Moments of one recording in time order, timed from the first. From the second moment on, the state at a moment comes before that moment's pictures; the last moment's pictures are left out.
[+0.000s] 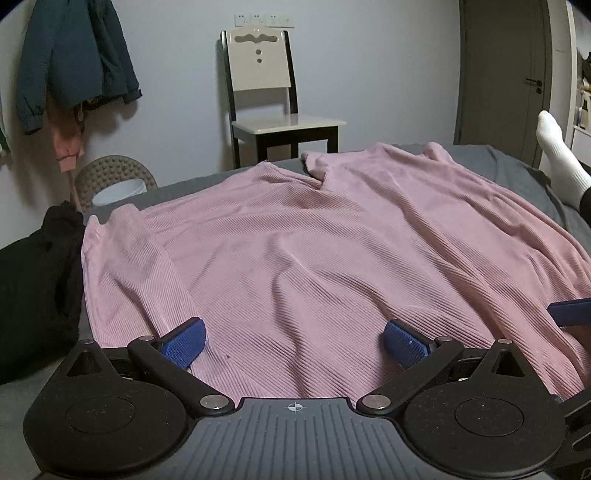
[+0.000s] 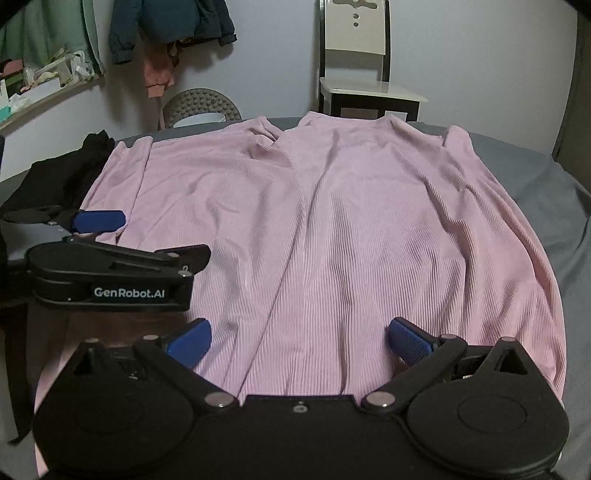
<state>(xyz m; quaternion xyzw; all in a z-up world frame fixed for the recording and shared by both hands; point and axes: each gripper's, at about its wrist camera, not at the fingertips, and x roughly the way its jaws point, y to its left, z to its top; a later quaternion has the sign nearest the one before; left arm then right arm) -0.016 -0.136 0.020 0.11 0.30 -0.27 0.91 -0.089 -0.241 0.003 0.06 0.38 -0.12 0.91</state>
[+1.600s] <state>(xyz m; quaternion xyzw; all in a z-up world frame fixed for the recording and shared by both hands) -0.017 -0.137 0.020 0.11 0.30 -0.27 0.91 -0.171 -0.368 0.077 0.13 0.28 -0.13 0.94</state>
